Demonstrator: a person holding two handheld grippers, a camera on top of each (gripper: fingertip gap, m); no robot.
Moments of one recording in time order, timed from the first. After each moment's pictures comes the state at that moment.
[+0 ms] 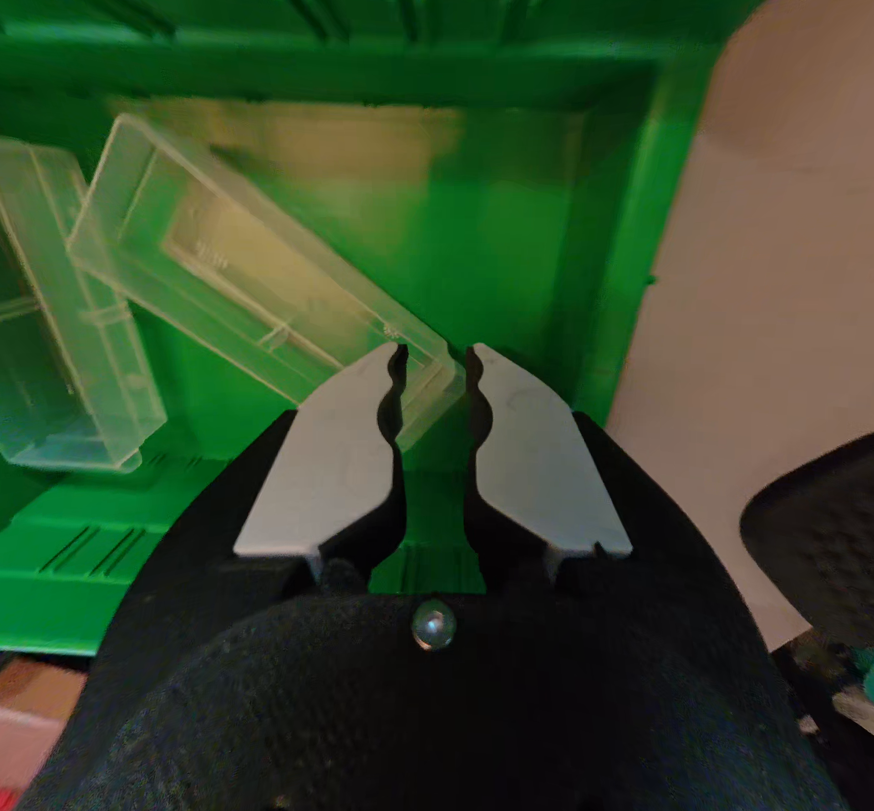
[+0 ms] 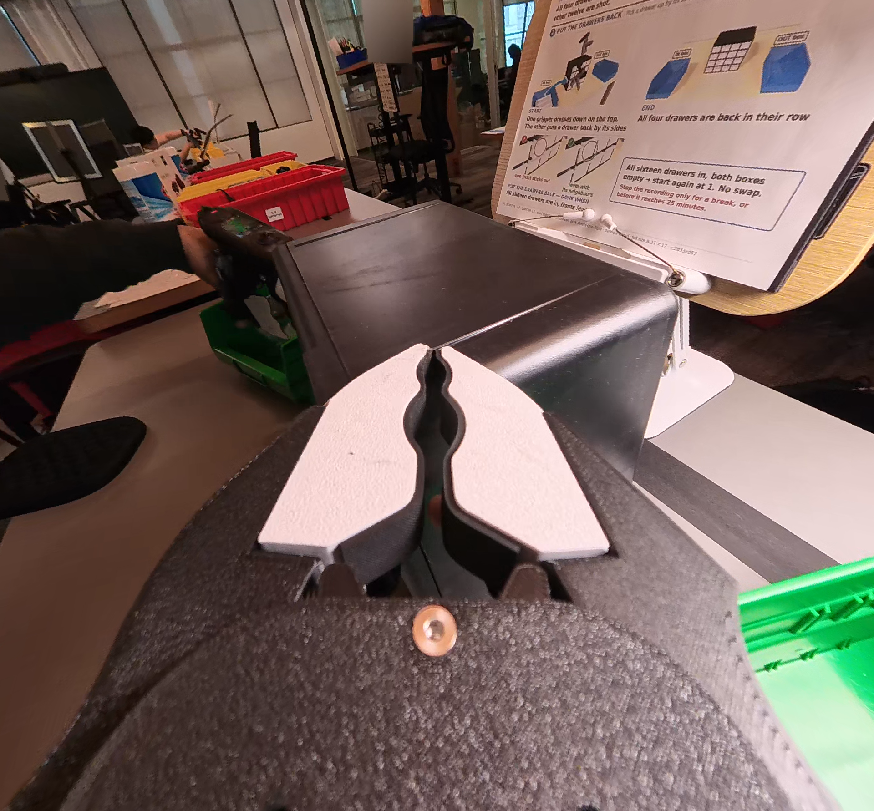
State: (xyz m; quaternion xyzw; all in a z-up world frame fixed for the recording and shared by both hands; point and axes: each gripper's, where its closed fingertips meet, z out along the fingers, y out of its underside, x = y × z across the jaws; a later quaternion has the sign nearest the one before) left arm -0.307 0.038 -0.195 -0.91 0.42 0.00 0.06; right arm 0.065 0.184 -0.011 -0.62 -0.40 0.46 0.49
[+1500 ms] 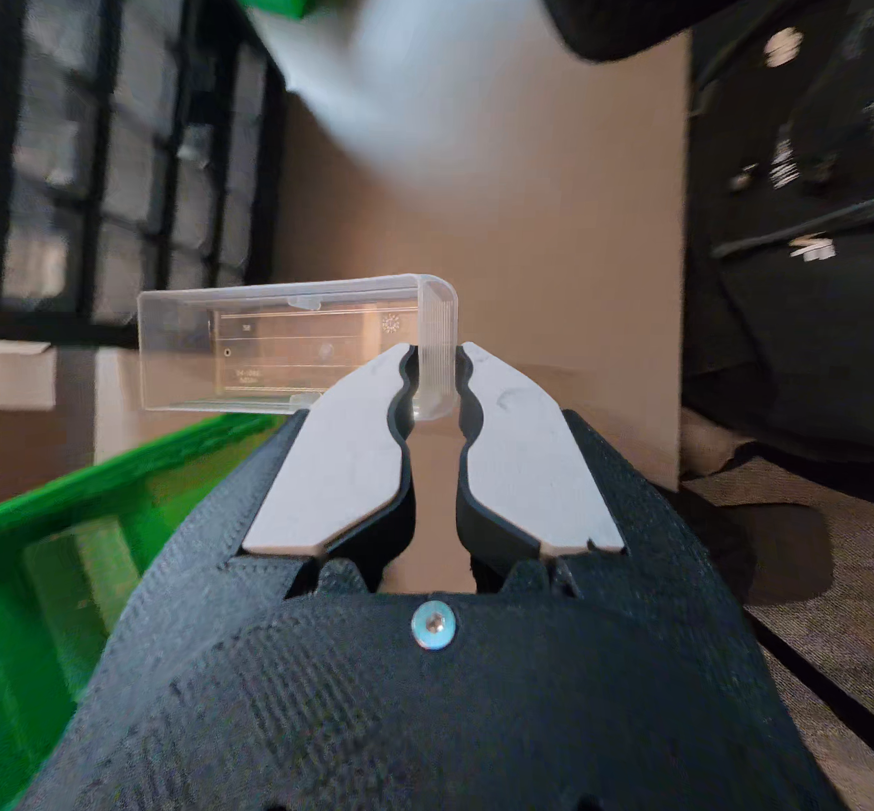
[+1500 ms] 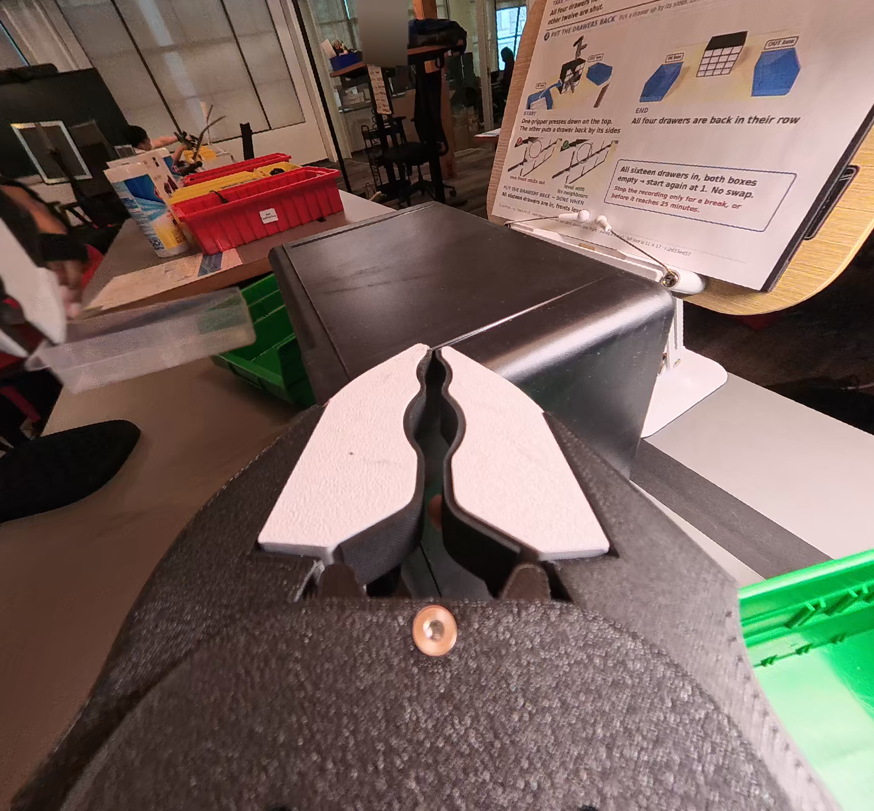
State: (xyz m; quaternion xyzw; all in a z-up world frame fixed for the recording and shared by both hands) left arm -0.117 -0.077 -0.043 -0.76 0.58 -0.13 0.26; right arm 0.066 0.183 -0.011 -0.62 -0.40 0.45 0.50
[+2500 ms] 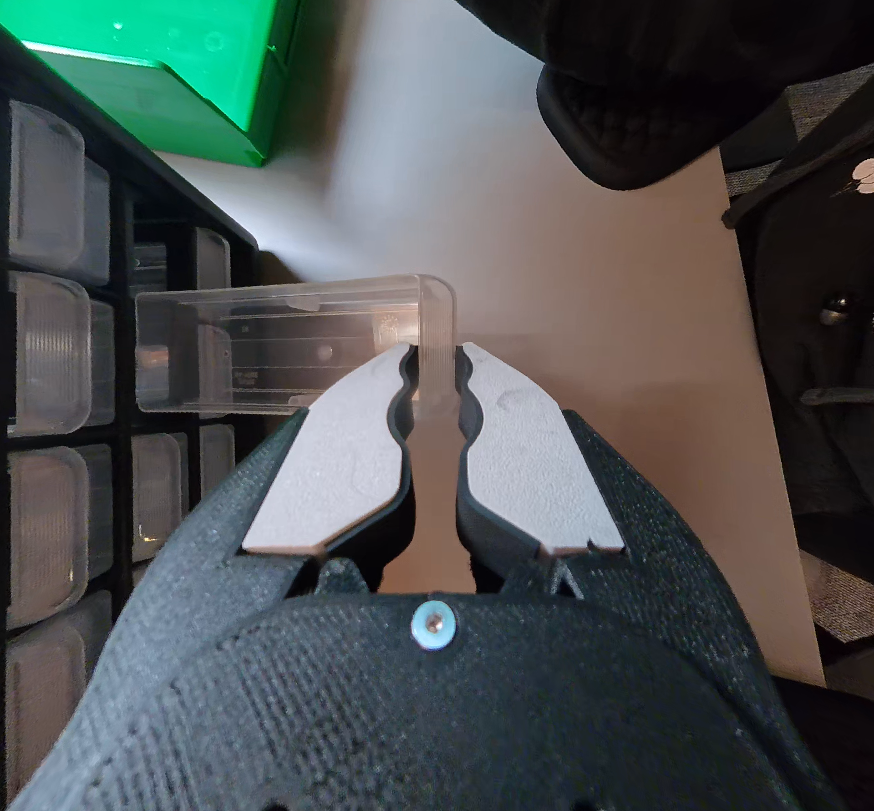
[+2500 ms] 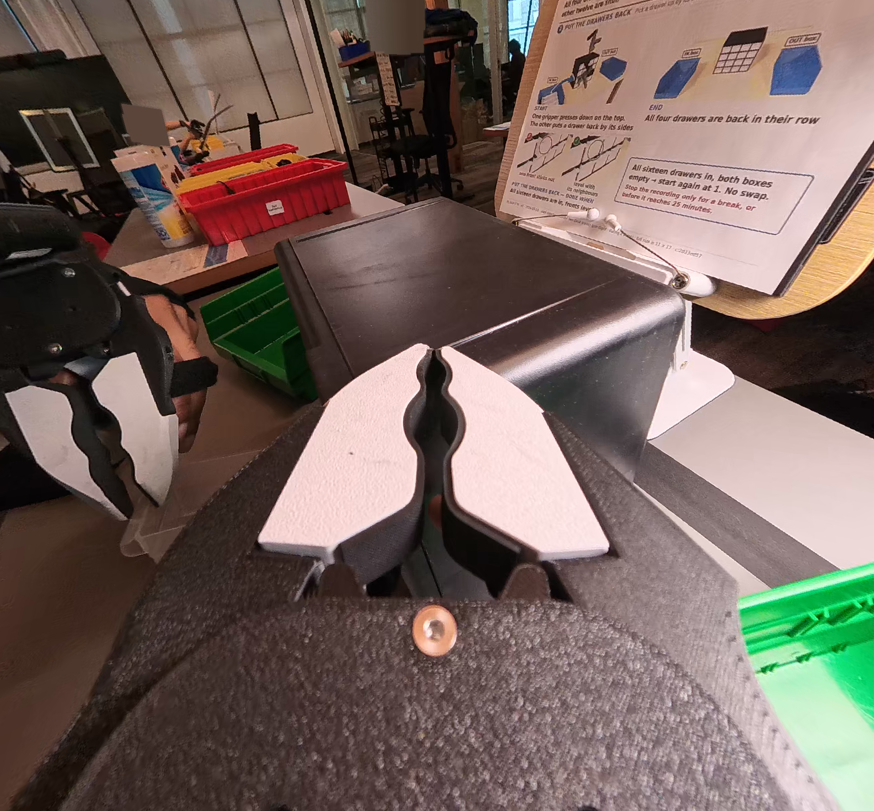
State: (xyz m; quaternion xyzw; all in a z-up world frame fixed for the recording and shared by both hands) left arm 0.021 -0.001 -0.107 -0.71 0.63 -0.21 0.24; right arm 0.064 0.181 -0.011 -0.62 -0.41 0.45 0.49
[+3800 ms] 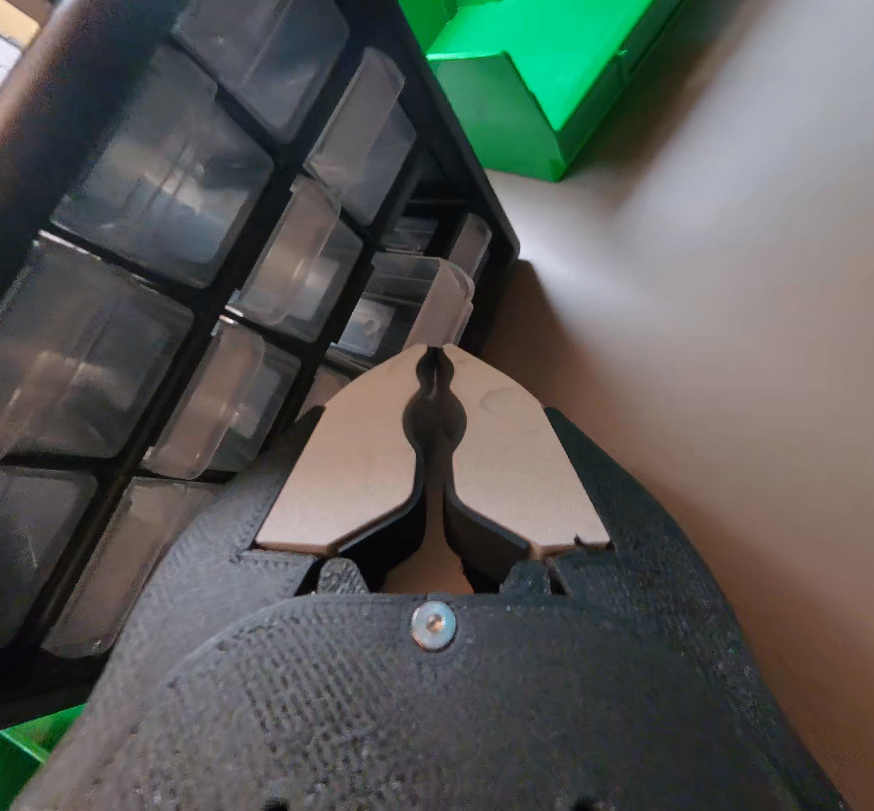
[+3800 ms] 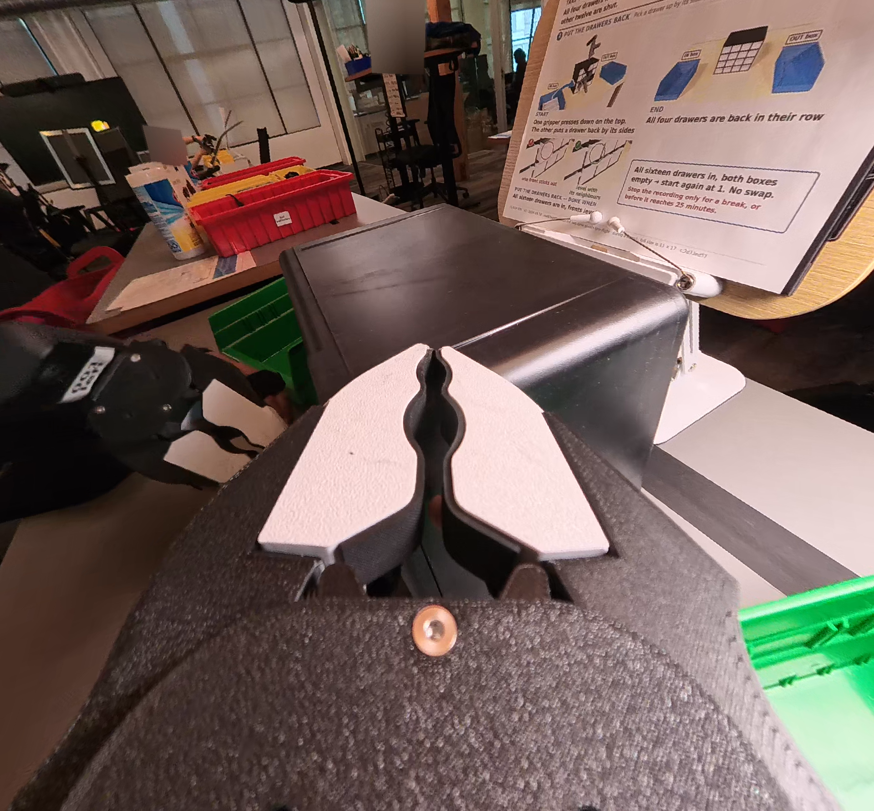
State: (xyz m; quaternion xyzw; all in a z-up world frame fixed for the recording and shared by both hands) left arm 0.000 0.084 -0.132 -0.72 0.48 0.00 0.50; right arm 0.063 0.183 -0.010 -0.62 -0.40 0.47 0.49
